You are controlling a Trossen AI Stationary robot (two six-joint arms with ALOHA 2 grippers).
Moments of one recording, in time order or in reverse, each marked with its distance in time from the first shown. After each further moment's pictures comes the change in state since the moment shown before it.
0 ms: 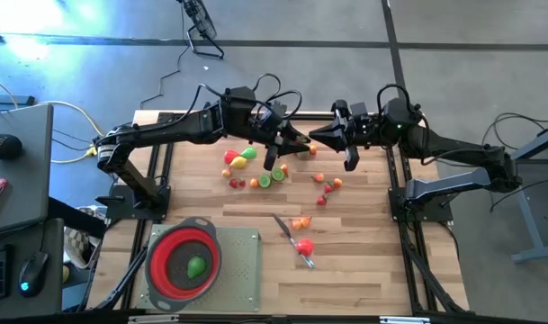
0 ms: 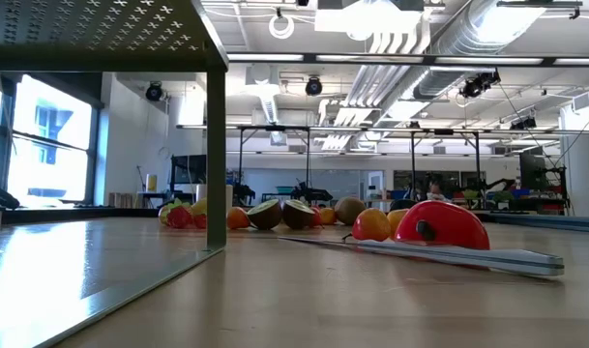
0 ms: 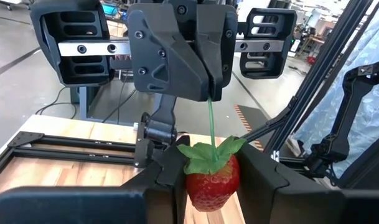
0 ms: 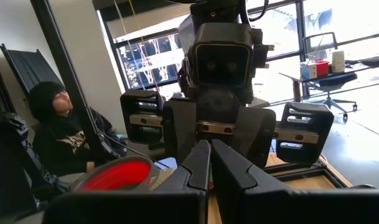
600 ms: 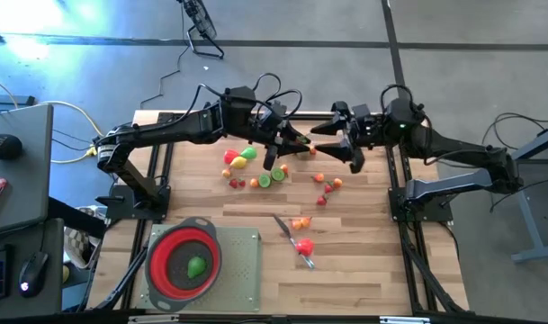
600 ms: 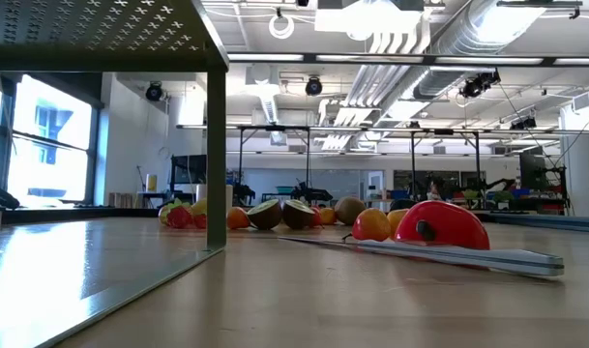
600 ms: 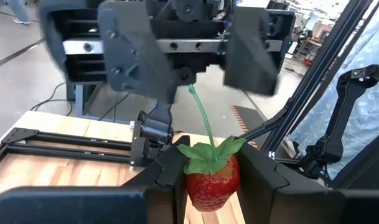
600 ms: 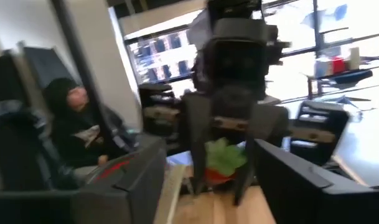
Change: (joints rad) left arm 0.000 -0.001 0.000 -0.001 0.010 -0.031; right arm -0.011 -0.030 -0.002 -0.017 -0.082 0.006
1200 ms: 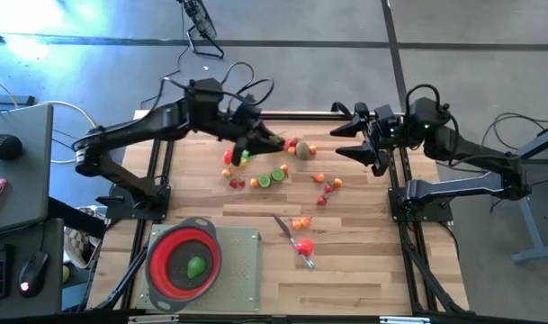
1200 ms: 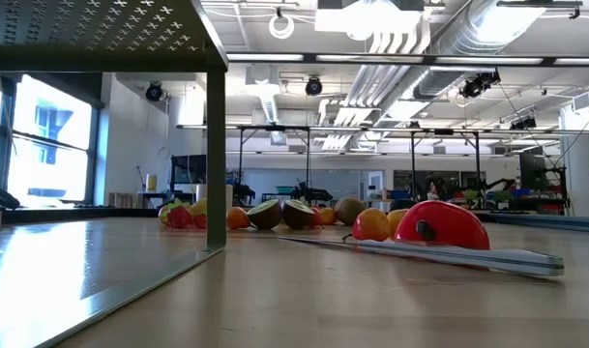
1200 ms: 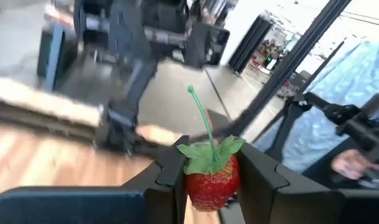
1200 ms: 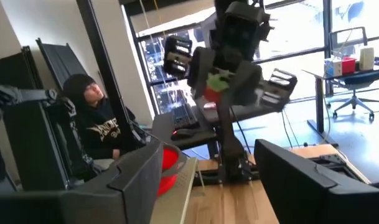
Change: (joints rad) left arm -0.017 -0.192 0.001 -0.214 0.049 -0.227; right arm -0.006 -0.136 0.002 -0.161 -0.024 -0.010
